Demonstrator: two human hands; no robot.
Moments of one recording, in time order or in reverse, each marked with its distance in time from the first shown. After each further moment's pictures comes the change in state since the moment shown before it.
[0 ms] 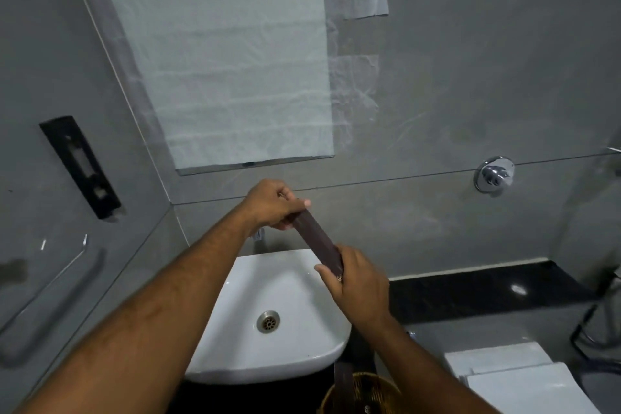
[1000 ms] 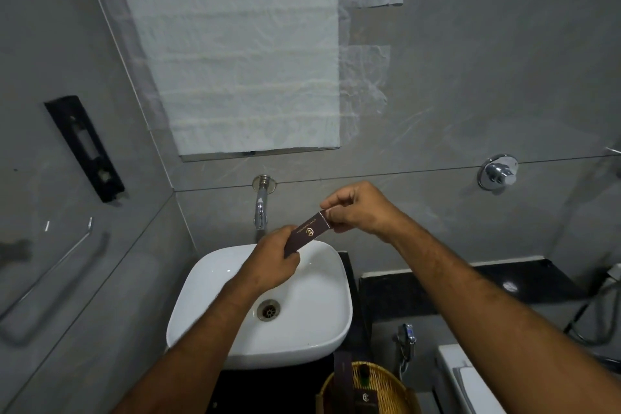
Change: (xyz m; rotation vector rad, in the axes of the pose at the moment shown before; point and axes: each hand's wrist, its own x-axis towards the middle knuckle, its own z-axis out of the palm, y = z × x) left_hand -0.050 -0.098 0.039 0.273 0.024 0.256; right_hand 0.112 -0.039 -0.068 0.561 -0.547 0.261
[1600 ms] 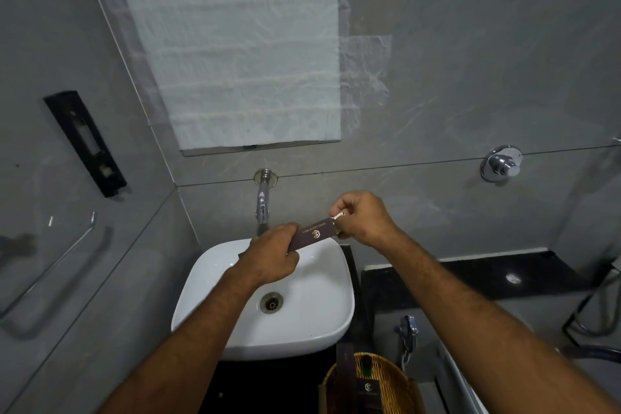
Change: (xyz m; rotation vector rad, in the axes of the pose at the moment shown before) left_hand -0.002 0.006 -0.008 0.324 -0.121 0.008; right_hand -0.001 0.031 0.023 -0.050 0.191 0.041
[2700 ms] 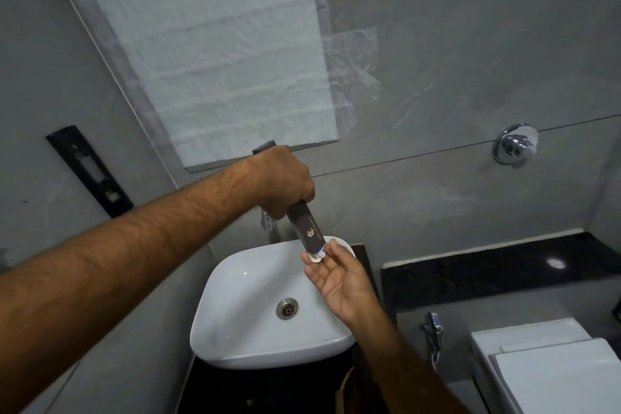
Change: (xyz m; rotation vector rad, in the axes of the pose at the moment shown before) left_hand 0.055 0.124 -0.129 1.358 -0.401 0.505; right_hand -0.054 0.062 0.077 1.603 -0.189 0.386
